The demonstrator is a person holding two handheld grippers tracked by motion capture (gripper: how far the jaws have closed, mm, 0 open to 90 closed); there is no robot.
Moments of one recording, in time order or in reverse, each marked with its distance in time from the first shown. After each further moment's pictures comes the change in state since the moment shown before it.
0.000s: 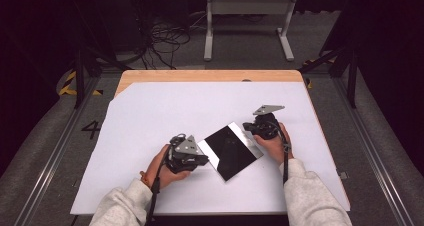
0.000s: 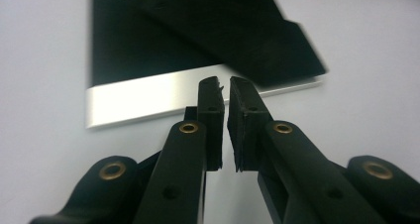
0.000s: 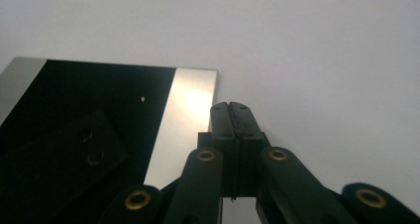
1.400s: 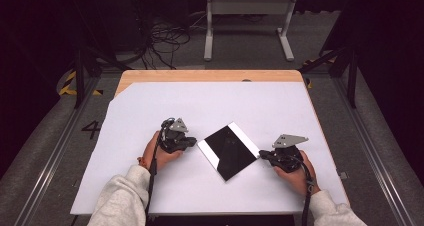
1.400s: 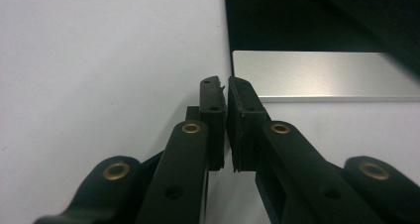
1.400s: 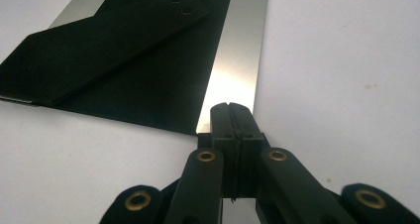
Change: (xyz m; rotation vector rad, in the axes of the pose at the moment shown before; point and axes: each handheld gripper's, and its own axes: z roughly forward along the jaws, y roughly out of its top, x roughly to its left) left arm 0.060 -0.010 0.021 0.052 0.088 -0.139; right arm 0.032 -0.069 -0.067 0.021 0.038 -0.068
